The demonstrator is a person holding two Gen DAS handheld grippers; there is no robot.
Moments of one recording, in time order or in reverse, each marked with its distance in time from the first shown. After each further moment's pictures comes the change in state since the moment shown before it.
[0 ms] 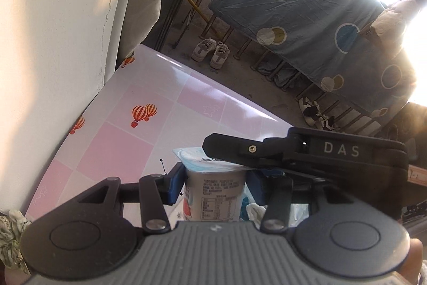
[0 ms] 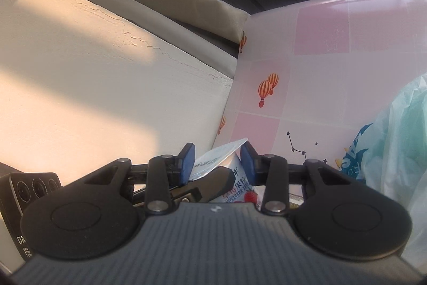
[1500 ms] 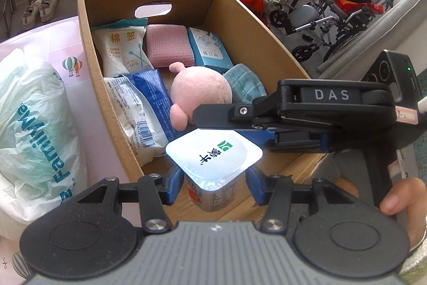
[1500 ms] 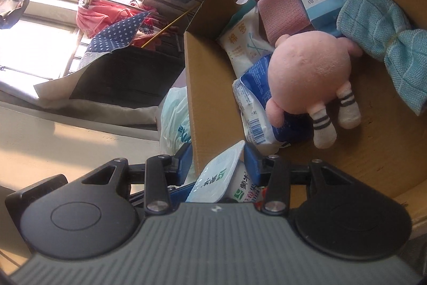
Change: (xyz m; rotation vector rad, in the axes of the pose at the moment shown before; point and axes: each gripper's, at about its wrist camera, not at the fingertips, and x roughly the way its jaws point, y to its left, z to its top) left arm 0.060 -0.318 -0.213 0.614 0.462 -0.270; right arm -0.362 -0.222 -0.214 0.466 -0.387 -0.066
